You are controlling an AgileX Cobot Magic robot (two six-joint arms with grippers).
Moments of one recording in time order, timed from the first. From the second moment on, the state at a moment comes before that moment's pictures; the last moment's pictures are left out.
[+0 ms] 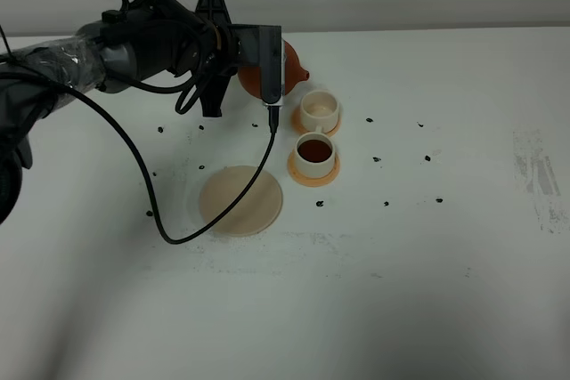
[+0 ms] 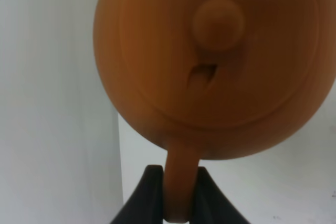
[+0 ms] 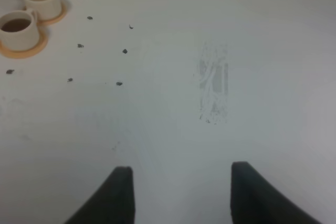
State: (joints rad) left arm -0.44 2.23 -1.70 0.45 0.32 0.91; right arm 0.00 -0.01 -0.49 0.15 1.09 -0.22
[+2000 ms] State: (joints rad) left arm -0.50 2.26 -1.70 1.00 0.11 0.91; right arm 0.00 -0.01 -0.49 0.15 1.09 -0.22
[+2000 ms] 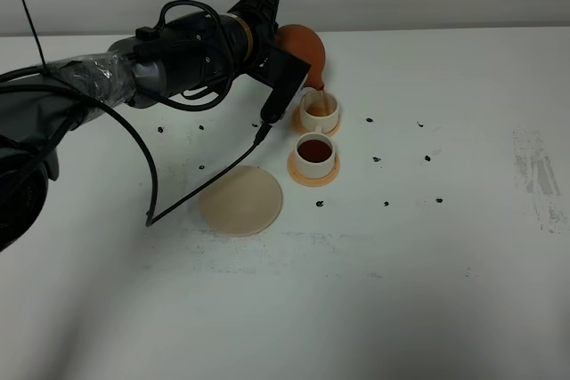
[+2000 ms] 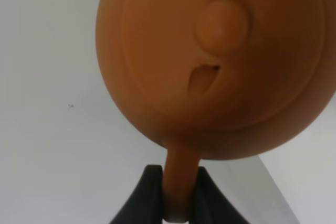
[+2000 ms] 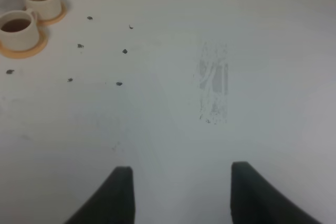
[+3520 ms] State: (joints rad) left arm -0.50 2.26 -1.70 1.09 0.09 1.06; right arm 0.00 -0.01 -0.49 0.15 1.09 -0.22
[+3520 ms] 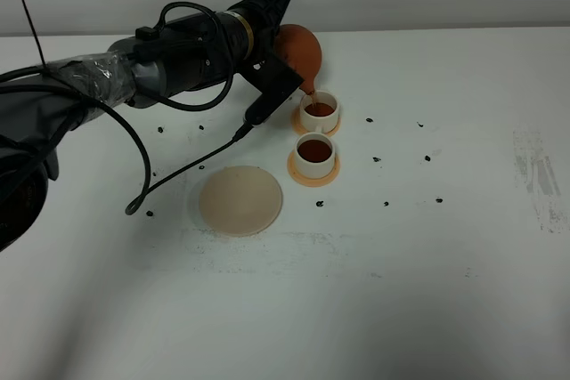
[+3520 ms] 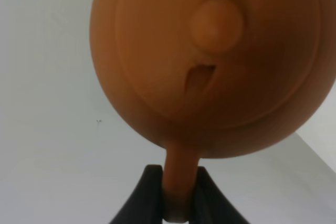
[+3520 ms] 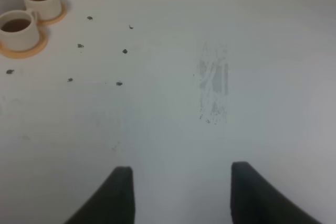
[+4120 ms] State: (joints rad) left arm -0.51 2.26 -1.70 1.15 0.08 1.06; right arm 0.00 -0.01 -0.49 0.15 1.09 -0.22
